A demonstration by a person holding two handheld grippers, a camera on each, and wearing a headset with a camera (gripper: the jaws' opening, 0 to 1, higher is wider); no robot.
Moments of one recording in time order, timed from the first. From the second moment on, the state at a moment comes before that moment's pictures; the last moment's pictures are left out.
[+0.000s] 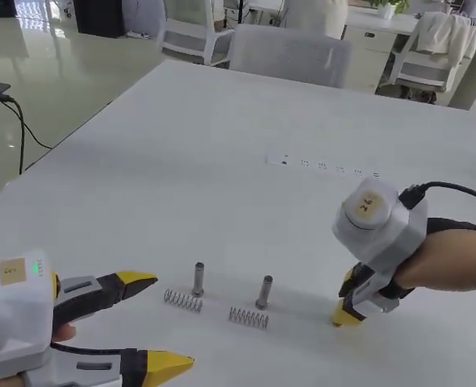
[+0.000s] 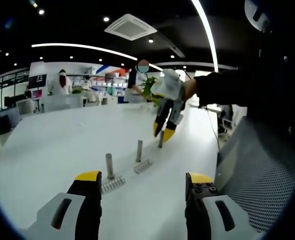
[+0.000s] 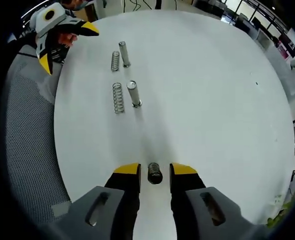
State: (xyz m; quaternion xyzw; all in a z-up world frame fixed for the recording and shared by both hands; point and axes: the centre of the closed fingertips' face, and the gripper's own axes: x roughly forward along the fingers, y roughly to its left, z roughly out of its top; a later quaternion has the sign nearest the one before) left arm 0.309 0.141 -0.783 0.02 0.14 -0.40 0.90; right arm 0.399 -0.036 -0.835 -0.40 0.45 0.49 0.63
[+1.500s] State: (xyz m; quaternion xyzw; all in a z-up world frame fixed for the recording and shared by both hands) left arm 0.306 0.135 -0.781 0.02 0.14 -0.41 0.90; right arm 0.363 0.055 -0.856 -0.37 0.40 0.57 0.61
